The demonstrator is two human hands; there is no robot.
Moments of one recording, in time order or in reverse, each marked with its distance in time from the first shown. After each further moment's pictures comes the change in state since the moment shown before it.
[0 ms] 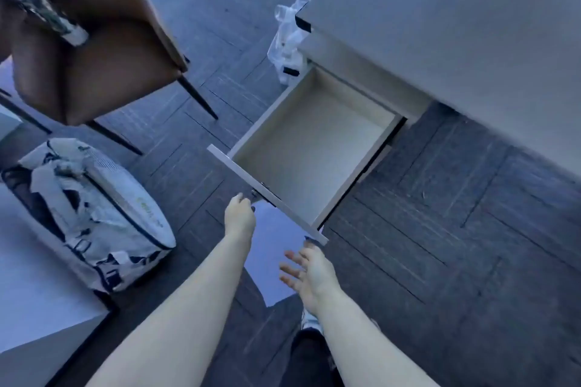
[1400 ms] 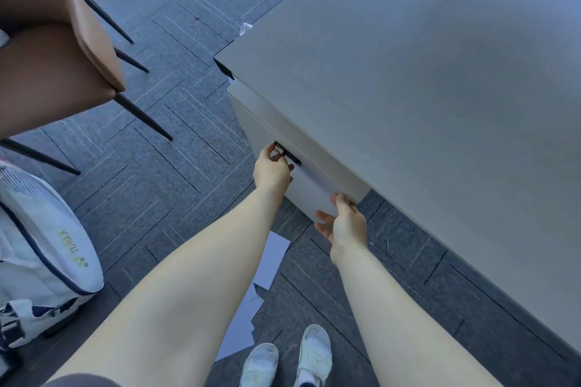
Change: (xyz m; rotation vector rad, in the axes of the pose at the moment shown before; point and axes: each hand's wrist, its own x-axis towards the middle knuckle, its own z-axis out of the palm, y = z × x) left_hand 0.085 0.182 0.266 -0.302 -0.086 0.135; right_hand 0.106 -0.299 -0.054 -0.073 0.245 -0.392
